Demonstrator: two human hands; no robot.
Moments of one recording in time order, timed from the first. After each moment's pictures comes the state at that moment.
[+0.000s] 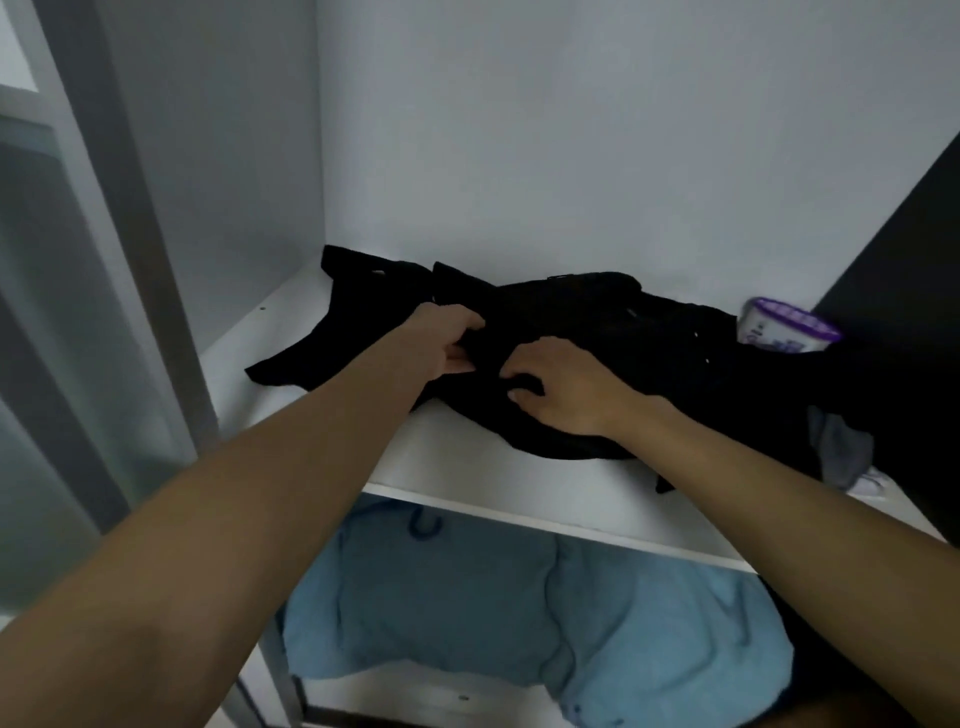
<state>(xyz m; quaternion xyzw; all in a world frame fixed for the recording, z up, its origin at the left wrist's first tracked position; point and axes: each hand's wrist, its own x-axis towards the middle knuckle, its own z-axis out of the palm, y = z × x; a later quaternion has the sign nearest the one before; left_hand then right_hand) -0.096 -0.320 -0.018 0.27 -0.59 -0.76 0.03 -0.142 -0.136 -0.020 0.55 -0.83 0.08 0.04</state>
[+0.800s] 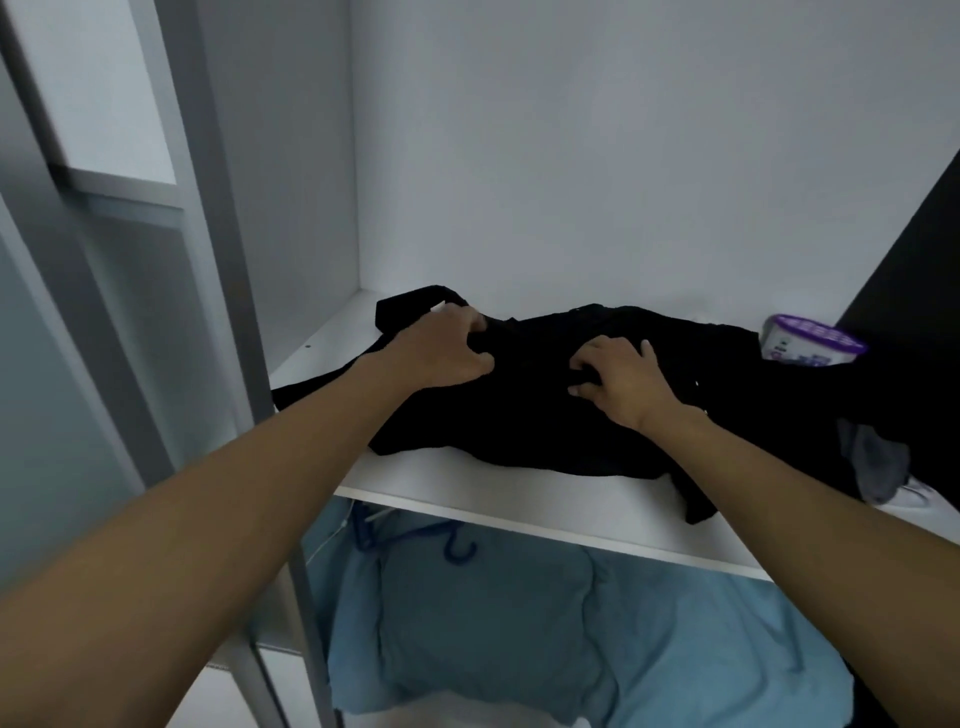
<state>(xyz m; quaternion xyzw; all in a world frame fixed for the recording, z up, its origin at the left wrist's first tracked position) -0.046 -0.351 0.006 0.08 -0.96 -0.24 0.10 -0.179 -0.121 -0.026 0.36 -0.92 0.07 0.12</state>
